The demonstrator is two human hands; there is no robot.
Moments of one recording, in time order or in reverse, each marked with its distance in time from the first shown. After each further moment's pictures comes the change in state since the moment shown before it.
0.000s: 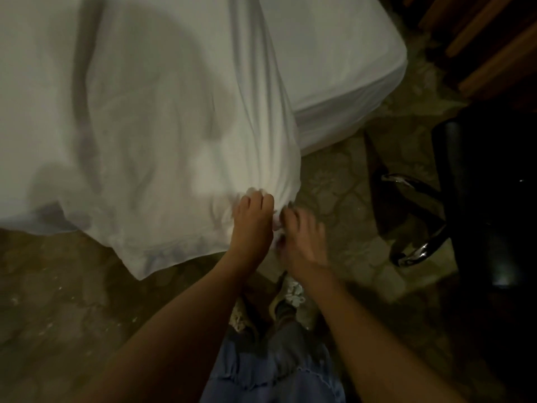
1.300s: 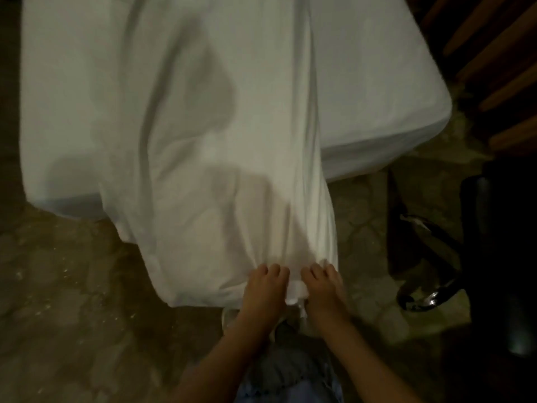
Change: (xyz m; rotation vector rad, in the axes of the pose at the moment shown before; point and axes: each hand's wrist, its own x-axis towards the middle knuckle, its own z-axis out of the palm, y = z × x) left_hand -0.070 -0.031 0.007 -0.091 -0.317 0.015; right_hand -0.018 -0.009 0.024 0.013 -0.110 -0.238
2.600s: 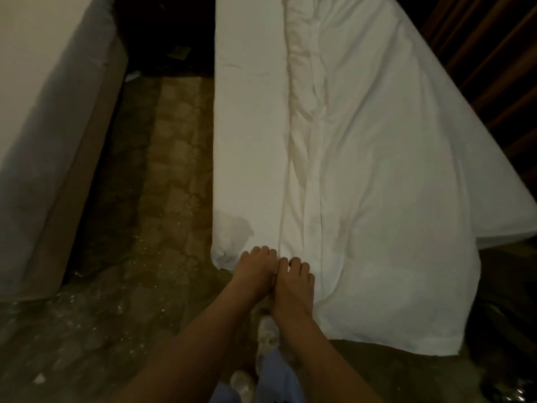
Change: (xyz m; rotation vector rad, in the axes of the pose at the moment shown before) left_hand -0.153 -0.384 -0.257 0.168 -0.014 -0.256; right_hand 0.198 -0.504 0.012 -0.133 -0.058 0.188
